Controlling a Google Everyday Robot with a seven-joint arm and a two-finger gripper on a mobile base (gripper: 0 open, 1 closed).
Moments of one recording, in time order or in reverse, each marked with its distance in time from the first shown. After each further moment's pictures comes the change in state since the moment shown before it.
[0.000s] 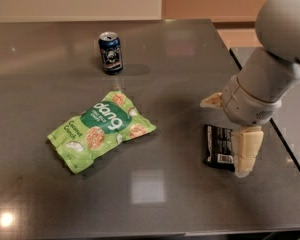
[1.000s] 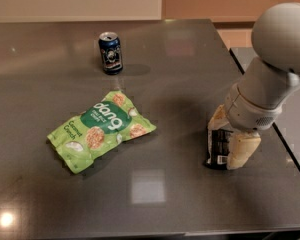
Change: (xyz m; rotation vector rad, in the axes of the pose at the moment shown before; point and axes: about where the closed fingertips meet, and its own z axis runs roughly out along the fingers) arm 0.020 0.007 0.016 -0.033 0.047 0.045
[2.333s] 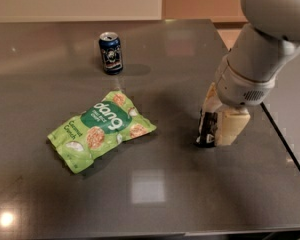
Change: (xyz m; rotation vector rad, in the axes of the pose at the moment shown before) arm -0.032 -0.026 -0.048 0.080 0.037 0.071
